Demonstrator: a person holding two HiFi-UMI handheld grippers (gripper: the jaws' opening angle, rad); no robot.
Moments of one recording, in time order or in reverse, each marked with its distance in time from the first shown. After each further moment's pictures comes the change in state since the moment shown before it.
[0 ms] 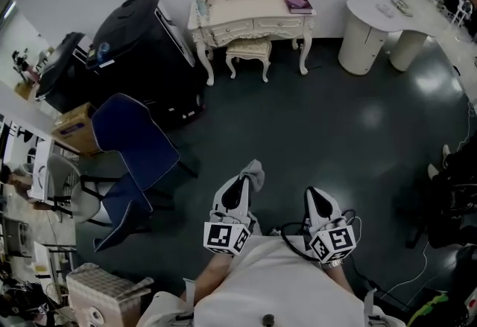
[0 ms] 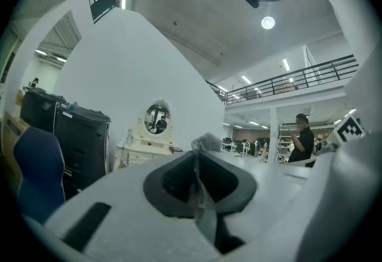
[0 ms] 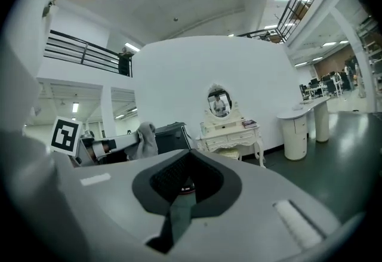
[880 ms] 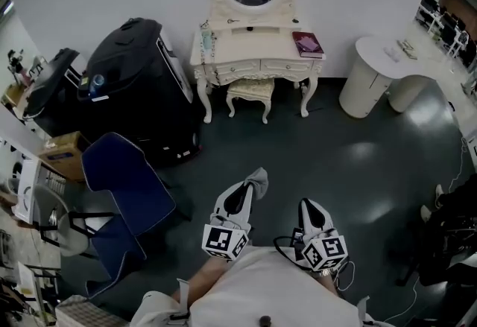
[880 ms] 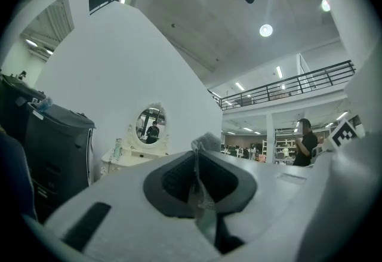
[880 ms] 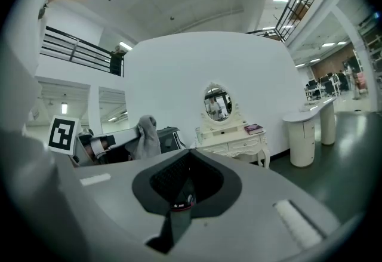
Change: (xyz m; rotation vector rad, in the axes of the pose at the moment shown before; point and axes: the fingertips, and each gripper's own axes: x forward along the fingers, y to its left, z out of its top) left arm 0.190 0.136 0.048 0.013 -0.072 -0.105; right arm 0.229 -0.038 0.054 0.005 -0.035 -0.039
